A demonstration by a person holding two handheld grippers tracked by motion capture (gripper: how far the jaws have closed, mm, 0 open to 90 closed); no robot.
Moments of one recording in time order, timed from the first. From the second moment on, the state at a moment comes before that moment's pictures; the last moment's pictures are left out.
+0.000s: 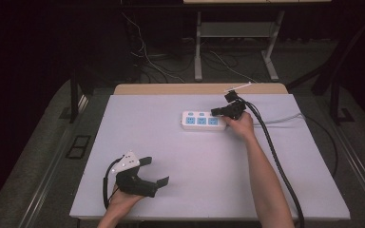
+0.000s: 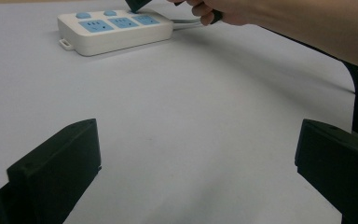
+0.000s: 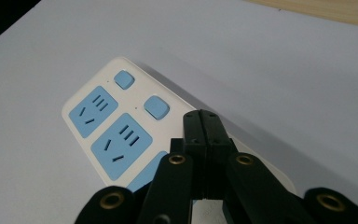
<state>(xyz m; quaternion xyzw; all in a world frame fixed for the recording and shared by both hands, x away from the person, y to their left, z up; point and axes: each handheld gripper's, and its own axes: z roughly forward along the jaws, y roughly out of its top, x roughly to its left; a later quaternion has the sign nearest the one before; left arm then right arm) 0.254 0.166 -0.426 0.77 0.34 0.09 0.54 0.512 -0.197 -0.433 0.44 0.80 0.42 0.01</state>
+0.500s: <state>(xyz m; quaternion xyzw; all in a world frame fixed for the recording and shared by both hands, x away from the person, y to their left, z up) 0.253 0.165 -0.427 0.77 0.34 0.09 0.53 0.510 -0.196 -0.434 0.43 0.80 0.42 0.02</state>
